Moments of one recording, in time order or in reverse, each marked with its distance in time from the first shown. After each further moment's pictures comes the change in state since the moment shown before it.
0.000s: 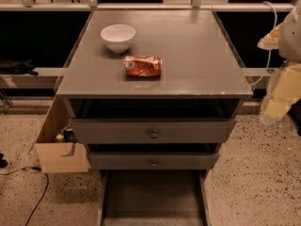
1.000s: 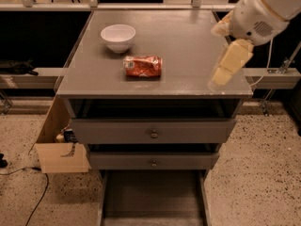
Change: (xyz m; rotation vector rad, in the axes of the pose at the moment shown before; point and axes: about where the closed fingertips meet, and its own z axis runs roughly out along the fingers) arm -0.086 -0.062 0.045 -0.079 -0.286 -0.027
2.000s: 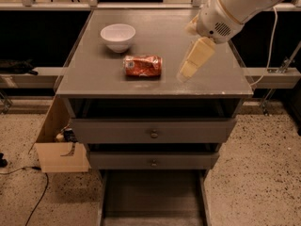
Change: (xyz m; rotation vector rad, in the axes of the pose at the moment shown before) arm -0.045 -0.034 0.055 -0.030 -0.111 -0.002
